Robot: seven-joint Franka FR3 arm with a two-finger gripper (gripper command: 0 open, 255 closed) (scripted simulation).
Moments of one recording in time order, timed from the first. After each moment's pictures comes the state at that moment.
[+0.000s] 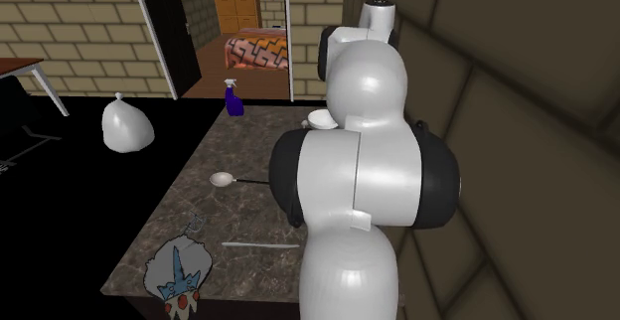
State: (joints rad) arm -0.25 0.15 -0.45 -1.53 0.09 1.90 -0.16
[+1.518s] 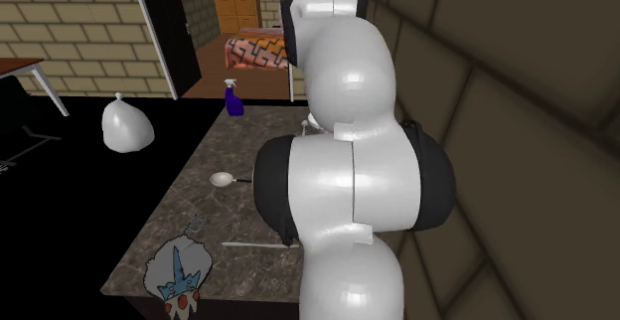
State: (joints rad) arm -0.13 0.09 -0.39 -1.40 0.01 1.71 0.03
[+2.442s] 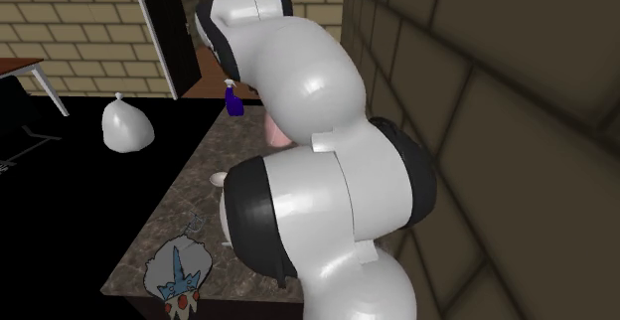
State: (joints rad) arm 0.06 0.02 -0.22 -1.48 -0.10 1.71 0.39
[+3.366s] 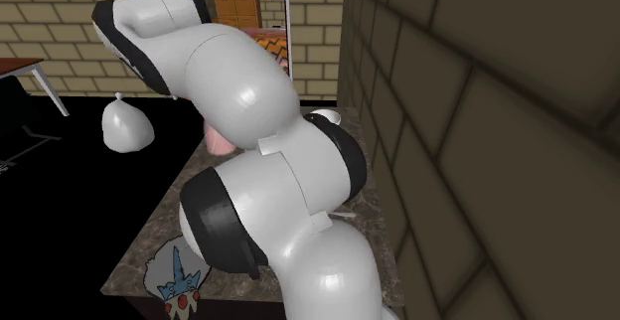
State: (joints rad) arm 0.22 0.18 -0.08 -1.26 -0.14 1.60 0.69
